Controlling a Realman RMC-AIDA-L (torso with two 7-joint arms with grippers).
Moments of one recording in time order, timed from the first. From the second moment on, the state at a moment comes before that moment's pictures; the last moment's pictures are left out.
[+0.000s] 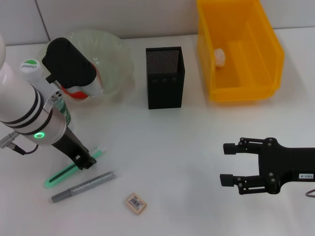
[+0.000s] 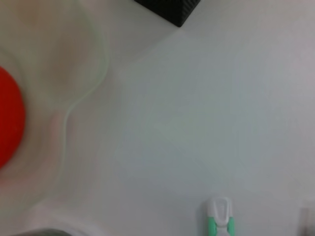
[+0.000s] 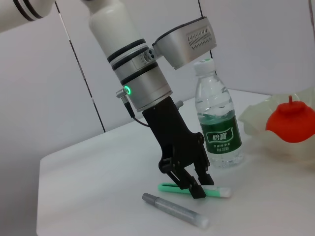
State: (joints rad) left arm -0.68 -2.08 1.60 1.12 2.65 1.40 -2.50; right arm 0.29 2.07 -0.80 -0.78 -1.93 -1.74 1.31
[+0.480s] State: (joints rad) left arm -0.68 -2.08 1.60 1.12 2.65 1.39 -2.49; right arm 0.29 2.07 -0.80 -0.78 -1.93 -1.74 1.31
